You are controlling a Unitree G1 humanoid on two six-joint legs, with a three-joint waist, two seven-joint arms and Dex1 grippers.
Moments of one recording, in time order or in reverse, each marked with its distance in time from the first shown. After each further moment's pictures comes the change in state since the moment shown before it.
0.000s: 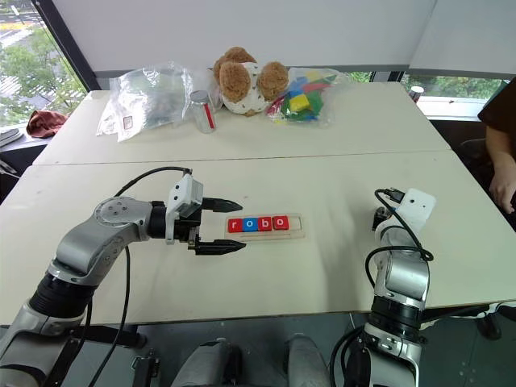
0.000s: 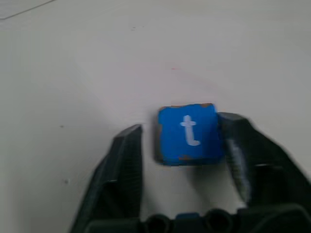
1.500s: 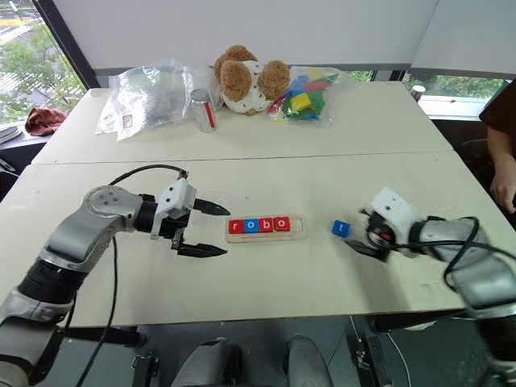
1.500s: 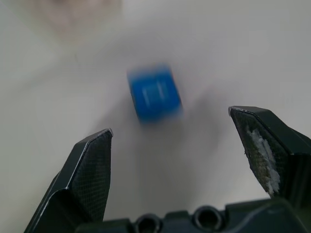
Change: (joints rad) left arm -0.060 0.107 -0.045 0.133 0.110 -0.143 -0.207; right arm 0.153 -0.872 0.454 0.109 0.199 -0.534 1.171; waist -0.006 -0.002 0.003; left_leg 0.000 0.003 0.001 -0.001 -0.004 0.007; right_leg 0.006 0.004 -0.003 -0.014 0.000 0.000
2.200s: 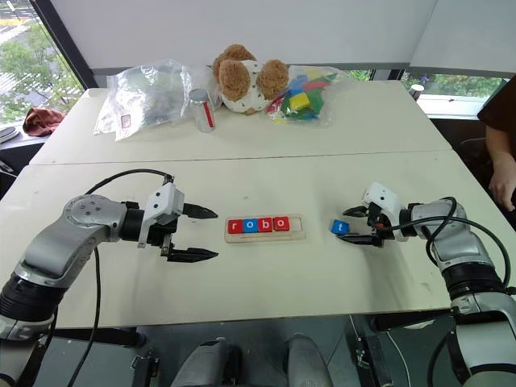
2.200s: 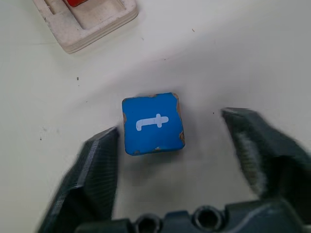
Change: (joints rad) left arm 0.103 0.058 0.074 -0.137 -0.032 0.105 0.095; right arm -0.304 0.159 0.116 0.521 -0.045 -0.294 0.207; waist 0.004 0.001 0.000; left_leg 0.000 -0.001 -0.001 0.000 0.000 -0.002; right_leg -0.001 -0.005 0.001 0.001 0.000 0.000
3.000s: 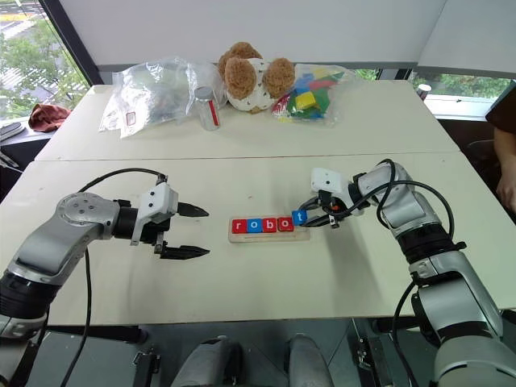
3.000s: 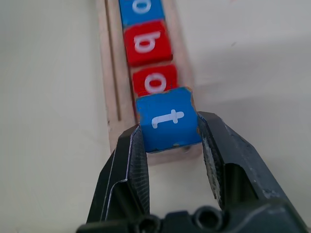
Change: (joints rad) left arm 0.007 0.041 0.006 0.051 0.038 -0.040 -0.009; right arm -0.282 0.128 0.226 -0.049 -0.126 0.018 0.161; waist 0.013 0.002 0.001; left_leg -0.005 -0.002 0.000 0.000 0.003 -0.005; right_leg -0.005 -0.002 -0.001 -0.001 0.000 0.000
